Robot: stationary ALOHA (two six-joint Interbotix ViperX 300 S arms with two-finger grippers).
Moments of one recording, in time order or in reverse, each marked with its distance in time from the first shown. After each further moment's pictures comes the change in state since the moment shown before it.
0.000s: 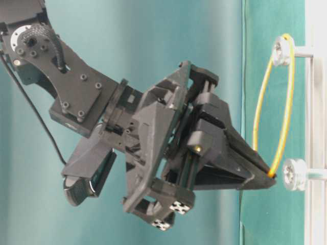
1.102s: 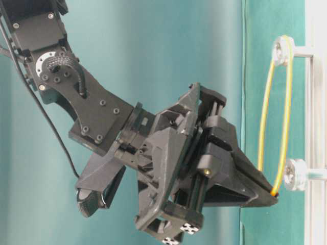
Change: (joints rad) left arm 0.002 0.000 0.000 0.000 0.002 0.000; right arm -0.038 0.052 -0.044 -0.021 -0.048 0.000
